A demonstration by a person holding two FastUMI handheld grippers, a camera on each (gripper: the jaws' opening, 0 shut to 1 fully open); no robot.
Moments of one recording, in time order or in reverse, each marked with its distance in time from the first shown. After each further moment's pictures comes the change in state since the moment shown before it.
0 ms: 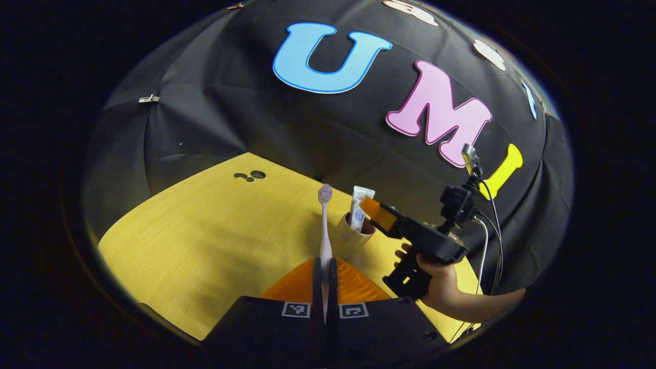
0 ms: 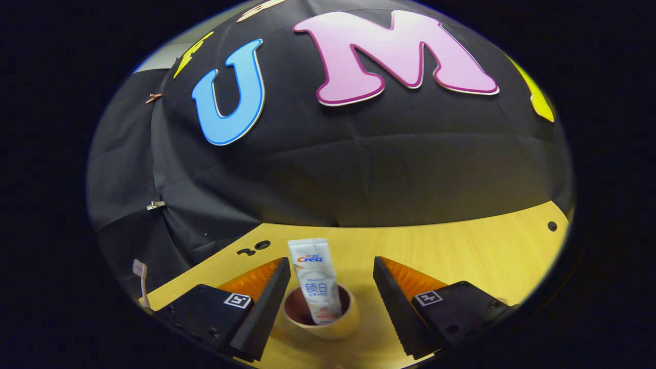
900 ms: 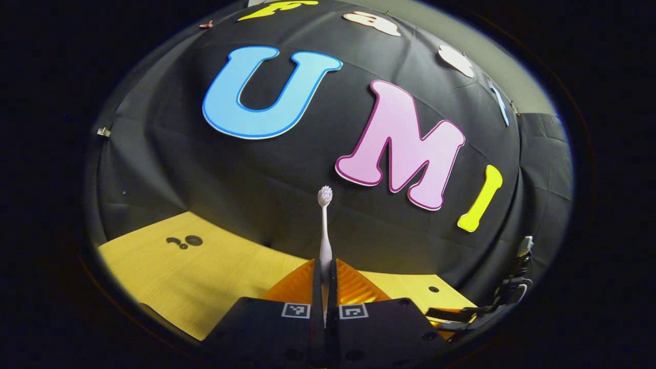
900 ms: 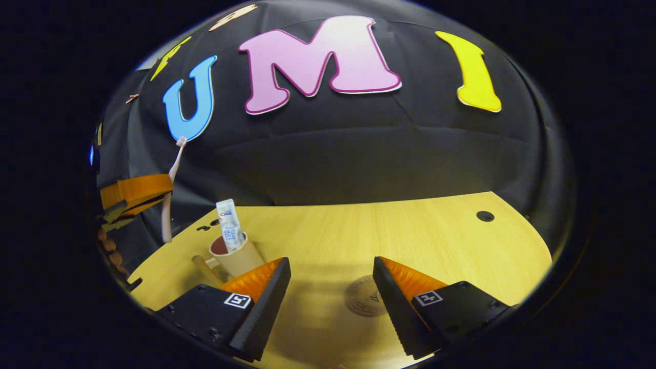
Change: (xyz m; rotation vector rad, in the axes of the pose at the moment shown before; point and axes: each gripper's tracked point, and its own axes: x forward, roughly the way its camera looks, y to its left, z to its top) left arm 0.125 -0.096 0.099 0.122 -0.326 -0.201; right arm -0.128 -0.146 -0.028 -0.005 0.072 -0.216
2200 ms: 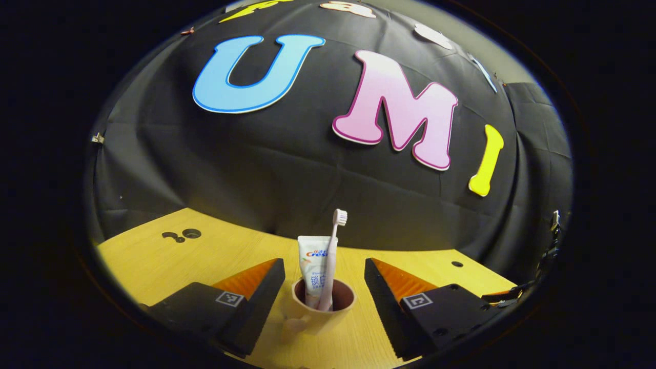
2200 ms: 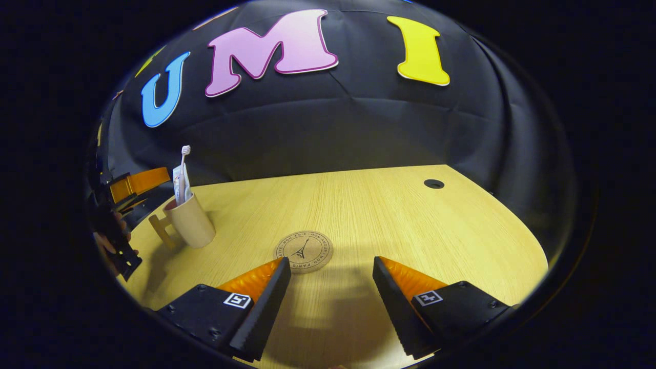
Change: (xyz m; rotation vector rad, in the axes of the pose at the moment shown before) left arm 0.008 0.025 -0.081 0.125 0.125 0.030; right arm -0.037 -0.089 -0.063 0.007 0.082 -0.150
